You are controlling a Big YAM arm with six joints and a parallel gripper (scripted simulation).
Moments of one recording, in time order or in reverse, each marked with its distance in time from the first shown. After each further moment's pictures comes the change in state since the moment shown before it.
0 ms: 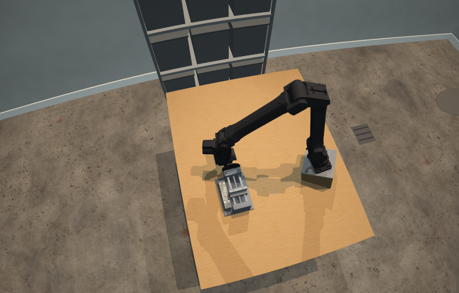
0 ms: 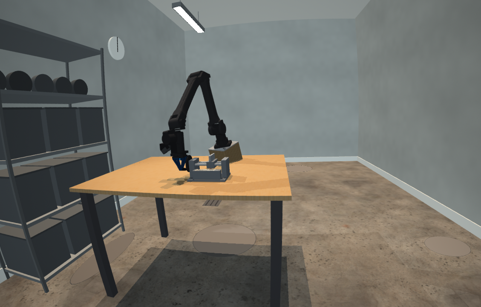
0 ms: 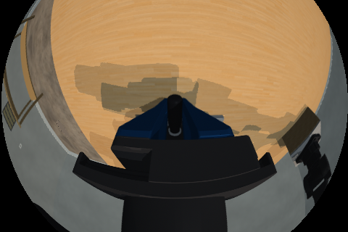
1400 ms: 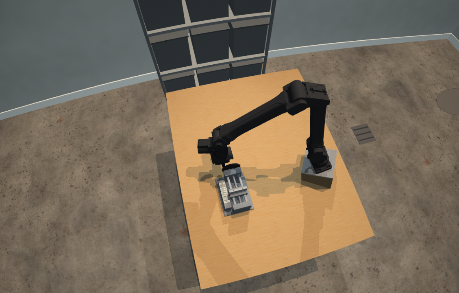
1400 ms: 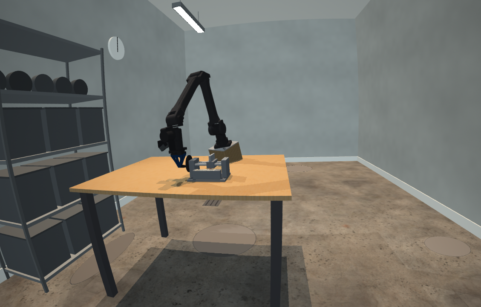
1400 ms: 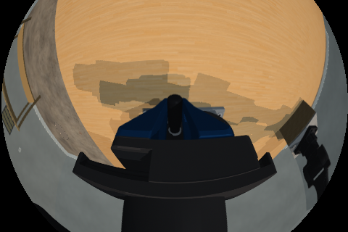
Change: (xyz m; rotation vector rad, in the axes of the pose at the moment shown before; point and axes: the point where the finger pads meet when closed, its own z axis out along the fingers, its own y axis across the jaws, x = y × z) arm 0.000 0.012 -0.019 0.039 0.009 0.002
